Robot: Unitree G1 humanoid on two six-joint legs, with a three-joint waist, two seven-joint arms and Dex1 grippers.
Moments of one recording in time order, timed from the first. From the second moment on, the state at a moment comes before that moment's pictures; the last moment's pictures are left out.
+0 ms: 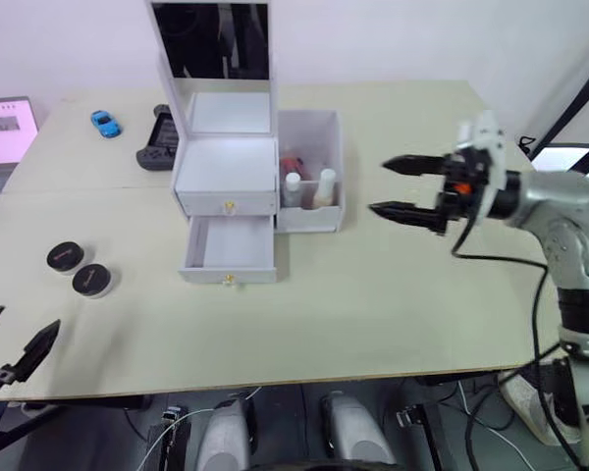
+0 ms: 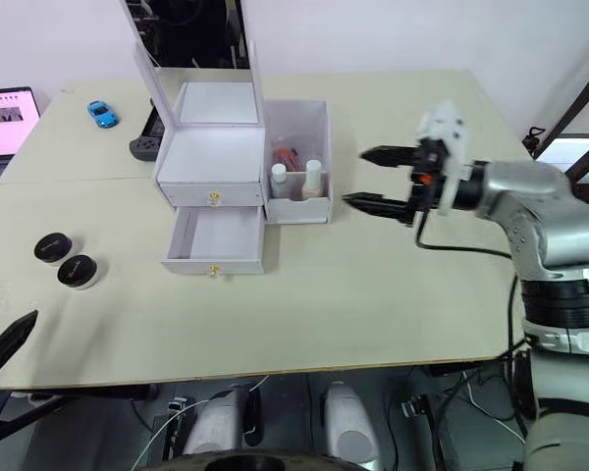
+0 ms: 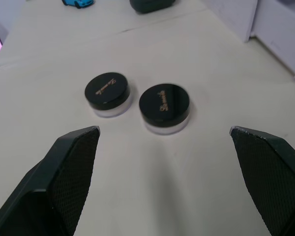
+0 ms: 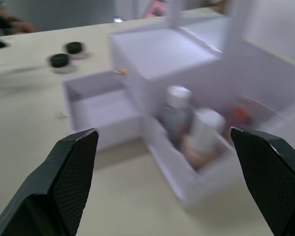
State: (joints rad) left arm 0.60 0.59 0.85 -0.30 -0.61 0.22 -0.76; right arm -0.70 -0.79 -0.02 -0.13 0.59 0.65 1.12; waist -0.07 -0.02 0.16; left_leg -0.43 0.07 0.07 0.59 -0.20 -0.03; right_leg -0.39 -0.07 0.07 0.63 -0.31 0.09
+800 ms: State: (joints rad) left arm 0.43 0.57 0.73 -0.19 -0.57 0.32 -0.67; right arm -1.05 -0.79 0.09 -0.19 0.80 1.10 1.23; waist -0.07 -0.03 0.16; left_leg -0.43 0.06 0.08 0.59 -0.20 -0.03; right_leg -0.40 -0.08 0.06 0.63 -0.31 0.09
